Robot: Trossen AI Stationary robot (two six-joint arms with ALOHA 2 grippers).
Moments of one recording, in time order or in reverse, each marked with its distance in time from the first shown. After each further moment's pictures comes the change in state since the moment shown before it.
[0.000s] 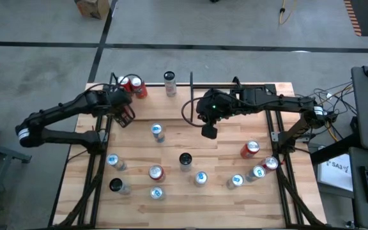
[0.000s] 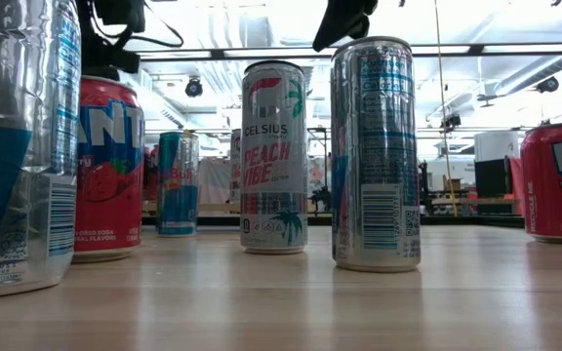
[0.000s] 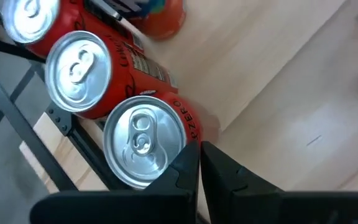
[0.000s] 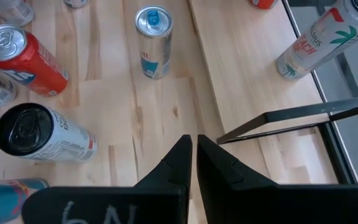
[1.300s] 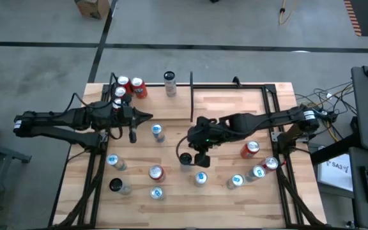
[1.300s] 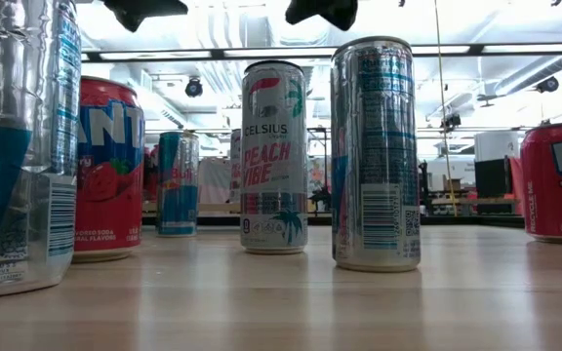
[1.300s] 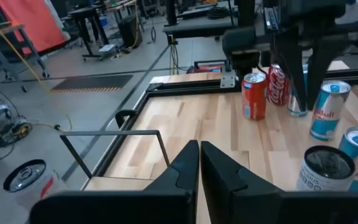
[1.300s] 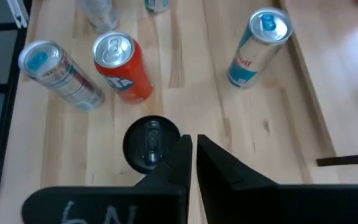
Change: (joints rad) left arm -0.457 -0.222 -0.171 0.957 0.149 0.326; right arm 0.239 0.113 -0.001 0.128 -0.001 0.195
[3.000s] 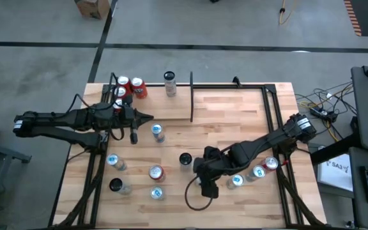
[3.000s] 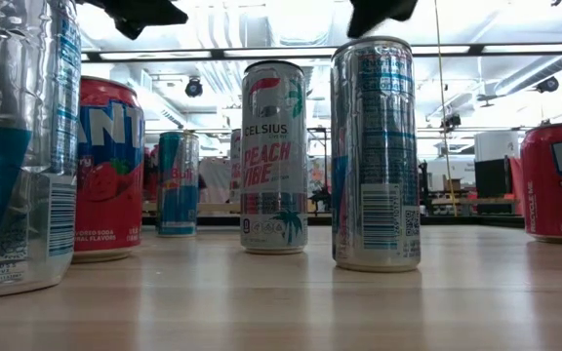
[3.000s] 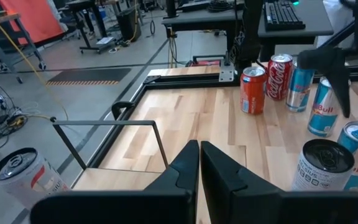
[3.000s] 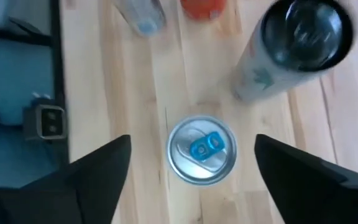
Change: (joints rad) left arm 0.000 0.004 -0.031 0.011 0.001 -0.031; right arm 0.247 0.098 -0.002 -0.127 -0.018 0.321
